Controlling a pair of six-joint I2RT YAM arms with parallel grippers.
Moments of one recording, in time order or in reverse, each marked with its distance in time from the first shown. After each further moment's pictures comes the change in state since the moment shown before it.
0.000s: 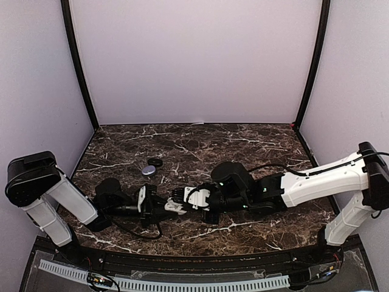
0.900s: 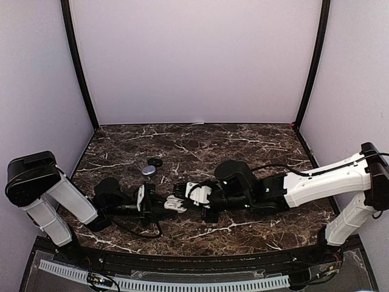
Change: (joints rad) left arm -0.001 0.000 0.000 0.027 0.000 0.000; right arm 0.000 -0.026 -0.021 0.053 -0.001 0.051
